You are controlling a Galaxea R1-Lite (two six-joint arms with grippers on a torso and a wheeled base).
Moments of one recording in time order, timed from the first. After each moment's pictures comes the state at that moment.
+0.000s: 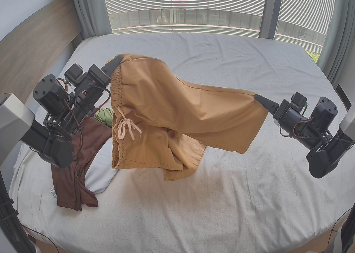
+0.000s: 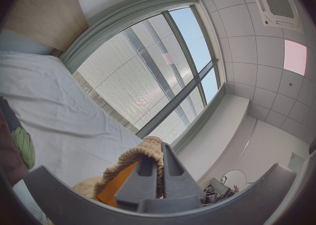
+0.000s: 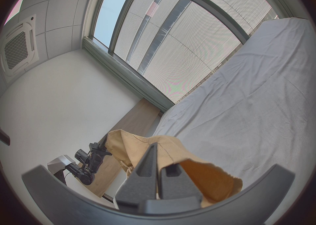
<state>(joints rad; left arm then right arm) -0.23 2.02 -0.94 -1.54 -0.34 -0.83 0.18 2.01 -0.69 -1.54 0.53 0.77</state>
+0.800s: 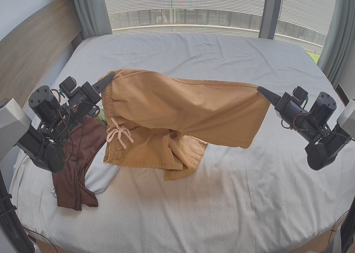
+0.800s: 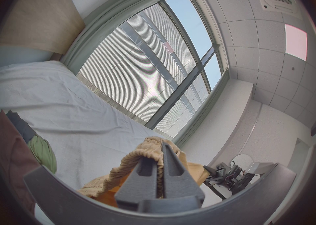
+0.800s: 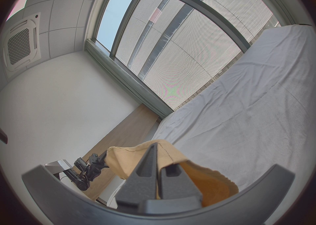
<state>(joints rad) -0.13 2.03 -0.85 -1.55 -0.48 -0.73 0.13 2.05 -0.79 -1.54 0.53 0.77</state>
